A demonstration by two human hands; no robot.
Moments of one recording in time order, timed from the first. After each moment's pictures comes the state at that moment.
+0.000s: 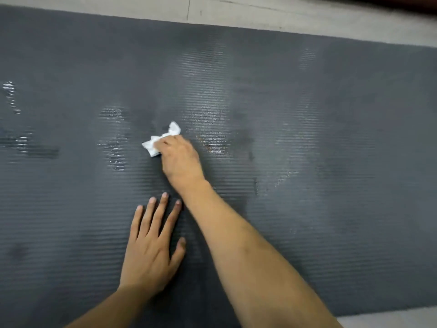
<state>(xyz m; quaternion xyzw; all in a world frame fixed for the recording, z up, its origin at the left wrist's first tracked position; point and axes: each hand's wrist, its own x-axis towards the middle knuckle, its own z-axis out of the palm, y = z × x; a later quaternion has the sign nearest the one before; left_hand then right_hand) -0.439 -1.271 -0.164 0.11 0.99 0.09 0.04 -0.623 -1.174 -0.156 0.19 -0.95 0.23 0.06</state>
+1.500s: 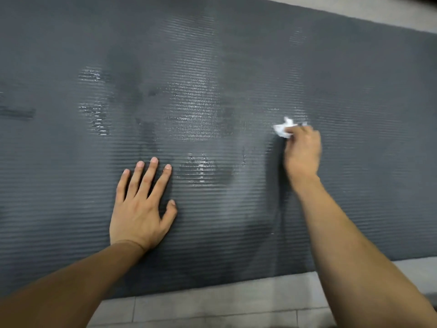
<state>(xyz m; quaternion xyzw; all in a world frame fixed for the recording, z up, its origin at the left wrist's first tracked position) -0.438 -1.269 -0.171 0.10 0.99 0.10 -0.01 -0.563 -0.914 -0.148 -0.13 -0.98 0.11 0.11</state>
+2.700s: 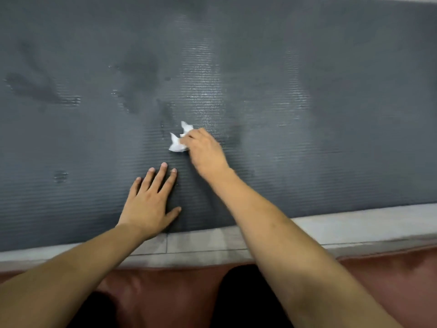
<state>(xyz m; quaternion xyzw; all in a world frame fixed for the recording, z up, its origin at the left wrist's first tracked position) -0.368 -1.310 -0.120 0.15 0.96 0.04 0.23 -0.475 -1.129 -0.145 0.17 -0.96 0.22 0.06</state>
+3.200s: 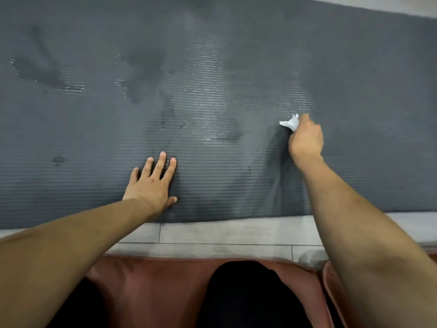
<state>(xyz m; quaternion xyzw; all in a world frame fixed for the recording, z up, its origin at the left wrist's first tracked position) -0.382 -1.286 -0.107 0.11 0.93 -0.05 0.35 -0.491 -0.910 -0.124 -0.20 -0.98 0.04 0.02</state>
